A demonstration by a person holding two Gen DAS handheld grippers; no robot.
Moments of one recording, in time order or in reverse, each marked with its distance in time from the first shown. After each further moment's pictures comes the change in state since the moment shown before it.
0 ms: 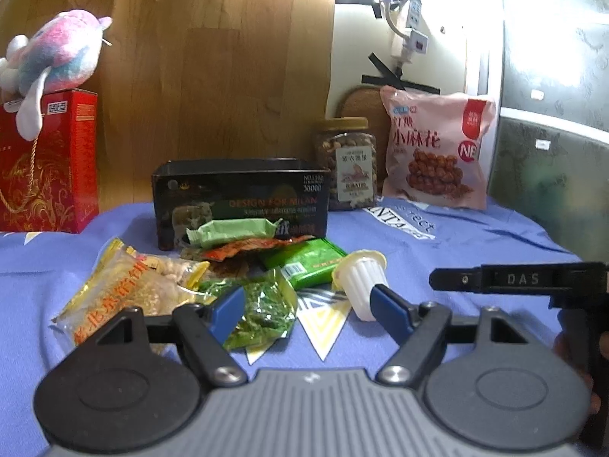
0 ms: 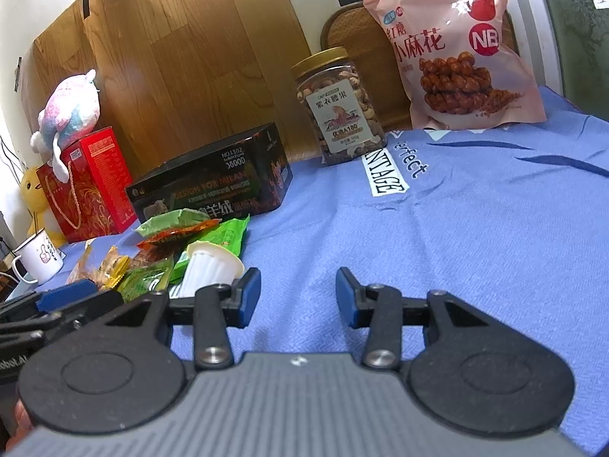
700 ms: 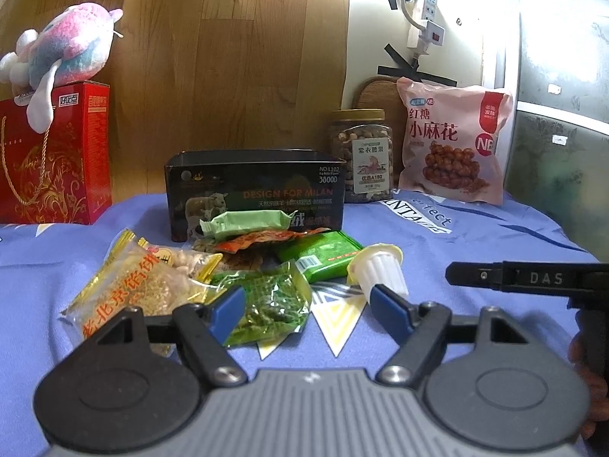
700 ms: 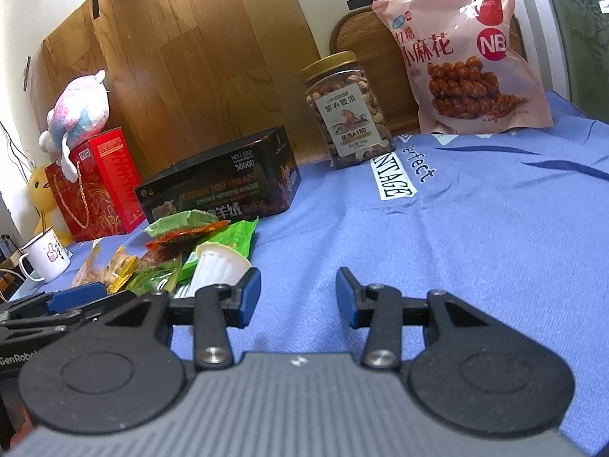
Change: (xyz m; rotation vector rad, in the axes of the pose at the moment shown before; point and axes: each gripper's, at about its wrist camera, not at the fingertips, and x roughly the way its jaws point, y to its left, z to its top) left arm 0.005 0.001 0.000 -0.018 0.026 0.050; right arm -0.002 0.001 0.000 -0.014 -0.011 0.024
